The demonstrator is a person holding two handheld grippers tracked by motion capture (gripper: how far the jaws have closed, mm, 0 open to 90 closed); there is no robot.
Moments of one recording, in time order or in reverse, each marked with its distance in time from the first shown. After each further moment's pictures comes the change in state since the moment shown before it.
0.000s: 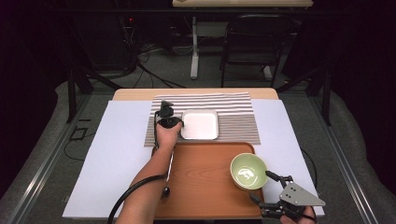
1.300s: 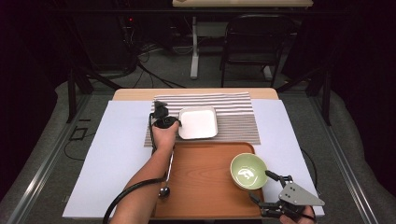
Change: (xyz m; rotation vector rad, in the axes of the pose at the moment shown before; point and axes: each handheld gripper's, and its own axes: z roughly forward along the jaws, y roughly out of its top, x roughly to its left) left arm -0.001 -0.010 -0.030 -0.044 -0.042 -0.146; right arm 0.000 0.000 0.001 0.004 -0.004 -0.001
